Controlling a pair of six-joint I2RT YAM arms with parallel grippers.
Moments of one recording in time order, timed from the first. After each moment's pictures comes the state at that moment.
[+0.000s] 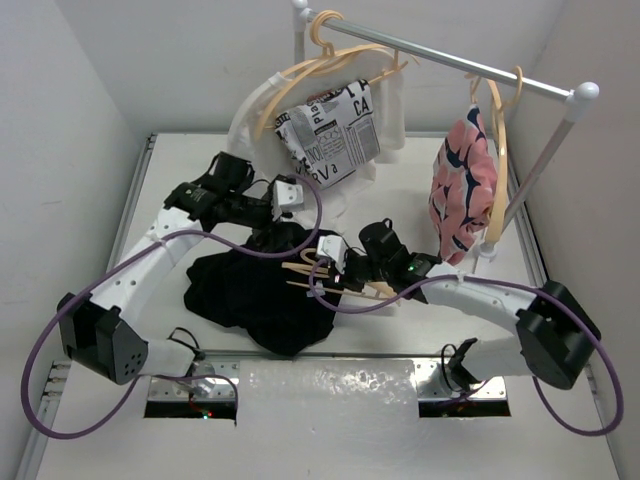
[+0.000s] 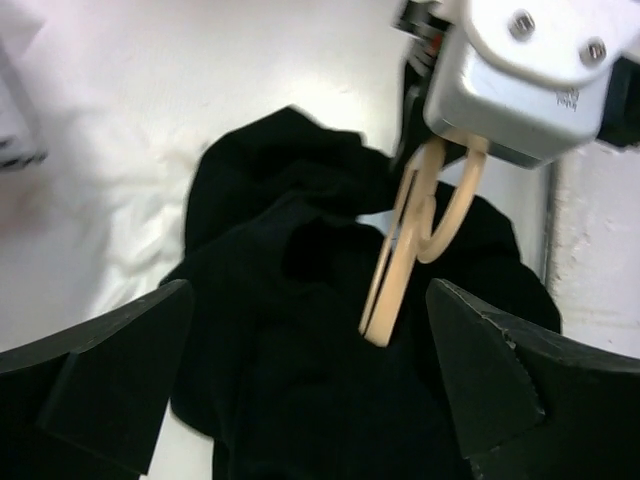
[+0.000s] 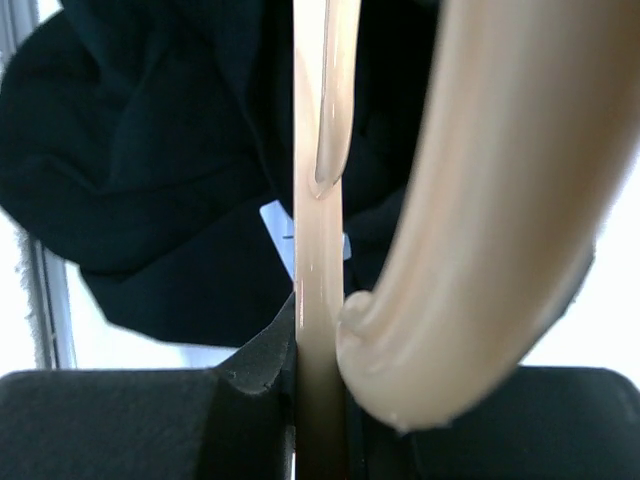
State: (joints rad) left arm -0.41 1.35 1.29 -0.86 0.78 0.77; right arm 0.78 1.31 0.69 -0.02 -0.40 -0.45
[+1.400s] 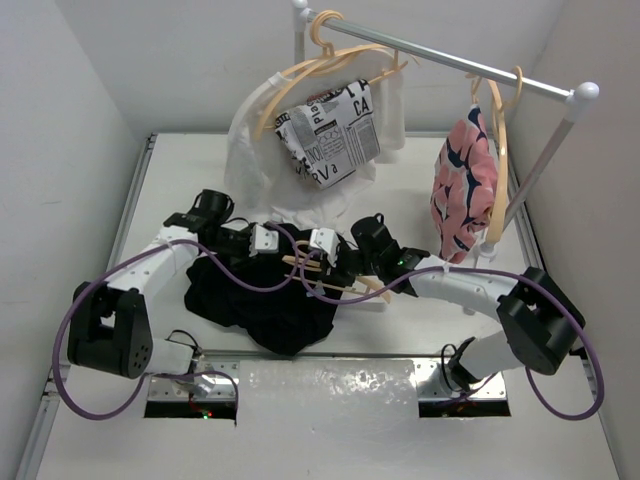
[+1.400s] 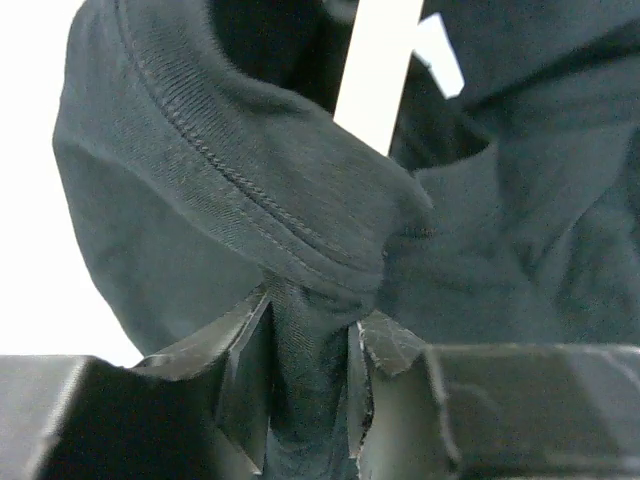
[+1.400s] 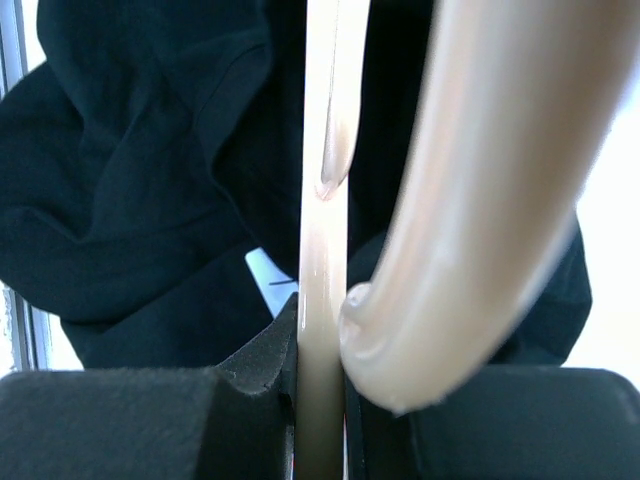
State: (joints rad) left arm -0.20 1.36 0.89 -0.70 0.79 1.26; right arm 0.78 1.43 0.72 0.10 -0.42 -0.40
